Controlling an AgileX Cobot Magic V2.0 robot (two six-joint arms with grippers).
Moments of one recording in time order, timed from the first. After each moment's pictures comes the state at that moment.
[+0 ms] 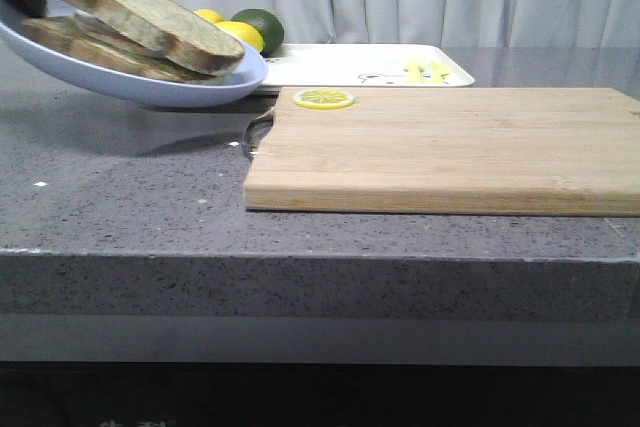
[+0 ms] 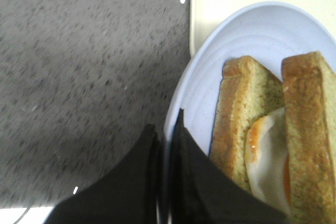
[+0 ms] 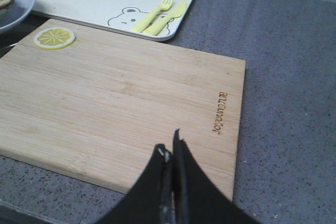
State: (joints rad) left arm -0.02 1.78 -1.61 -0.38 0.86 0.11; right arm 0.19 0.46 -0.42 0.00 0.35 -0.02
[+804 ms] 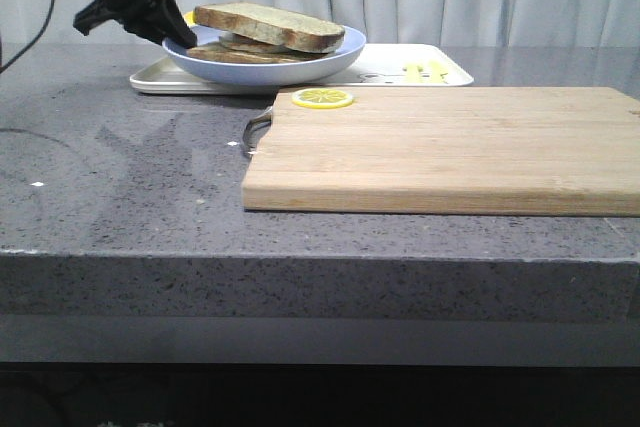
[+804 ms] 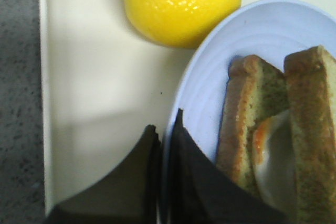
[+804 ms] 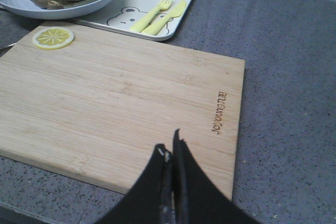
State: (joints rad) left arm -0.10 2.49 -2.54 -0.58 1.04 0.12; right arm 0.19 0.46 -0.42 0.00 0.35 -0.02
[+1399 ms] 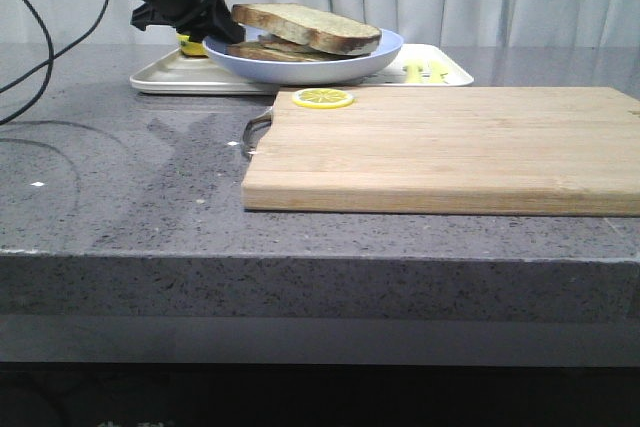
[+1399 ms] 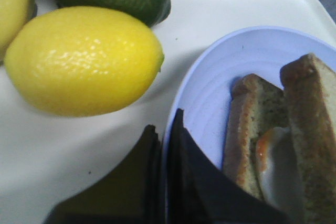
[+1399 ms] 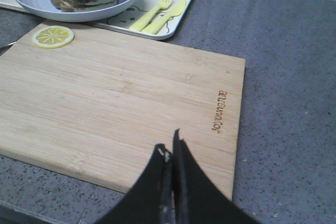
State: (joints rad) left arm -0.17 2.56 -2.62 -0.63 0.87 0.31; right arm 0.19 0.46 -0.42 0.00 0.35 -0.02
